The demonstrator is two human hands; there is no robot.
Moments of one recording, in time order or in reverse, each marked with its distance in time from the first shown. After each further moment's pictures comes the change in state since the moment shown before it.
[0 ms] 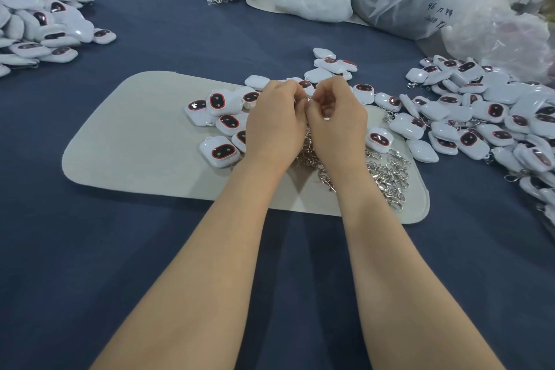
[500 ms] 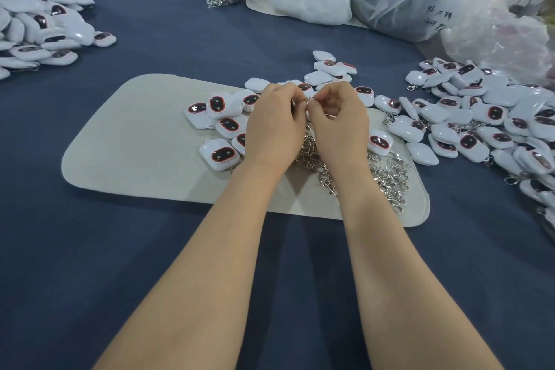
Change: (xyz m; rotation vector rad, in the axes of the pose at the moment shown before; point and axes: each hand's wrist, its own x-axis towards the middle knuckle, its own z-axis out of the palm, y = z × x) left_hand 0.002 -0.004 0.002 -0.054 0.013 0.000; right_hand 0.003 0.002 0.000 0.135 0.004 0.119
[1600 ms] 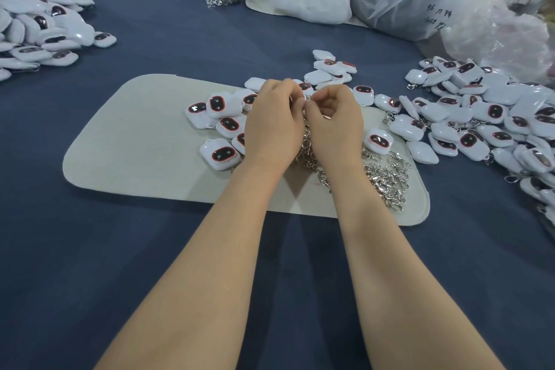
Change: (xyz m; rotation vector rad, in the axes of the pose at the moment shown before) left_hand -0.001 0.004 -0.003 -0.002 0.016 0.010; right_hand -0.001 0.000 0.006 0.054 0.007 0.038
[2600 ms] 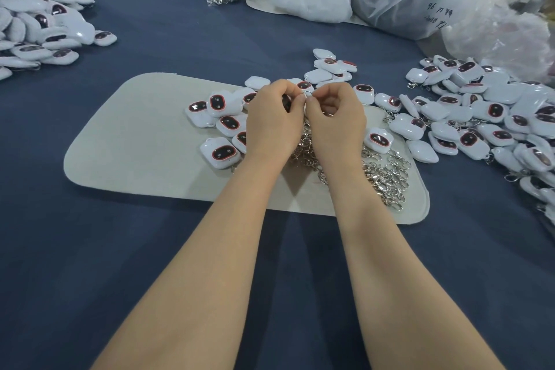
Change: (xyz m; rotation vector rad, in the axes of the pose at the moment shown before) left_hand 0.001 0.000 0.002 -0.178 0.016 -0.163; right_hand -0.002 -0.003 0.001 0.022 0.066 -0.010
